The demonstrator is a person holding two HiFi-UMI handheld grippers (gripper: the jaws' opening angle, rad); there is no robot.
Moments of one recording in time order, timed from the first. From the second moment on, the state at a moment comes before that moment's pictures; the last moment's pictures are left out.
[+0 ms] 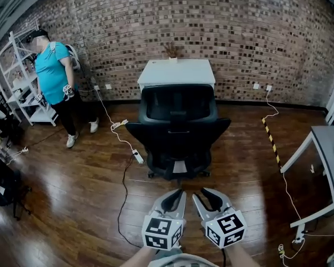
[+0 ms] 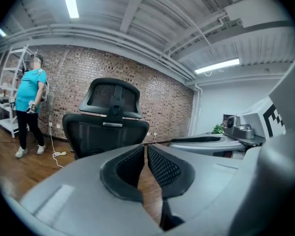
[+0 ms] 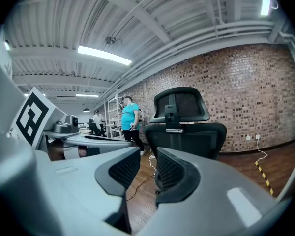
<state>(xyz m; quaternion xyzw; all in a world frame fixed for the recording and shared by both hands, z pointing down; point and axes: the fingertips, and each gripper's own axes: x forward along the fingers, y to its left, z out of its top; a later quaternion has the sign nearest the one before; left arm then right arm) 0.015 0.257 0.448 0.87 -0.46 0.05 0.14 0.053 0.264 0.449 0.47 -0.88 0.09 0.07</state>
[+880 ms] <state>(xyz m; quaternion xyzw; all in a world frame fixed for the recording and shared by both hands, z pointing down) -0.061 0.124 0.407 0.88 -0.46 0.02 0.08 0.043 0.147 0.407 0.53 -0.85 0.04 0.05</state>
